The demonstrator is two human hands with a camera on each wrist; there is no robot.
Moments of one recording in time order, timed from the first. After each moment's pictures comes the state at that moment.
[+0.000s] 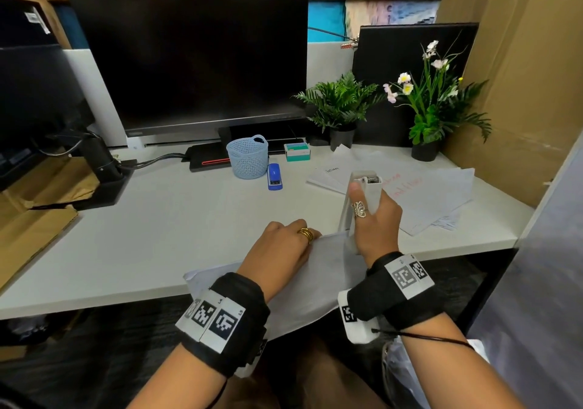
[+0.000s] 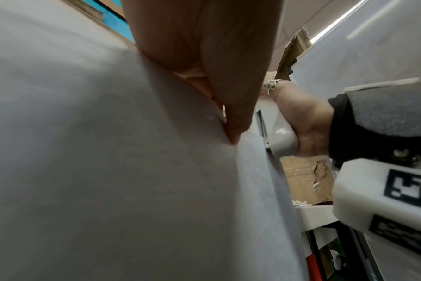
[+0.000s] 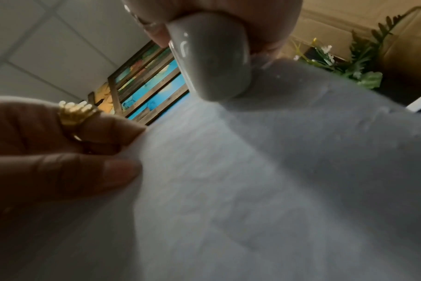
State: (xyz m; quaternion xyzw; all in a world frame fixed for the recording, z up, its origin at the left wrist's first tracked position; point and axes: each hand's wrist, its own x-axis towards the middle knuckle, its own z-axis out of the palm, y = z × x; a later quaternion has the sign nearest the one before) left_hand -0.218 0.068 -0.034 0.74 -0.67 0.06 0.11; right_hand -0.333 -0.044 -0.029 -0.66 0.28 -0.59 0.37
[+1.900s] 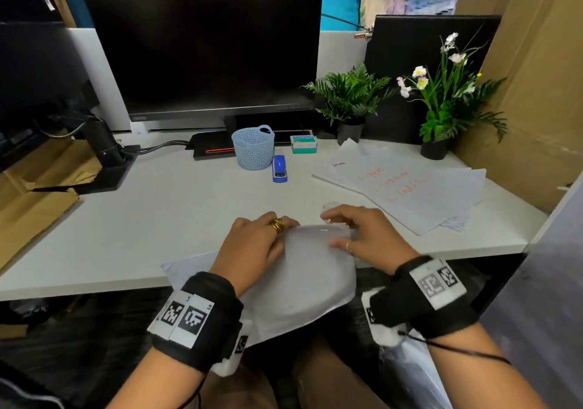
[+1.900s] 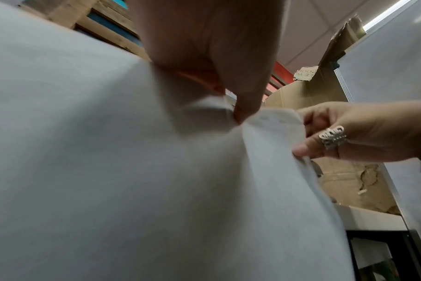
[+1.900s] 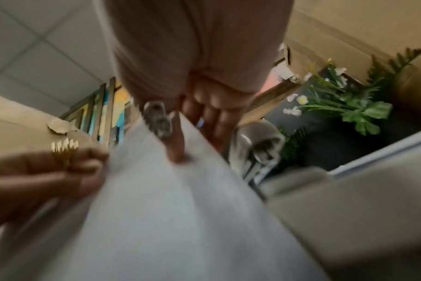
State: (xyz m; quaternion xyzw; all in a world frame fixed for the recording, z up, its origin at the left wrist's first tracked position) left_hand -0.180 0.089 -0.053 0.73 -0.64 0.10 0.24; right_hand -0.350 -0.058 -0.039 -0.89 0.21 -0.23 0.35
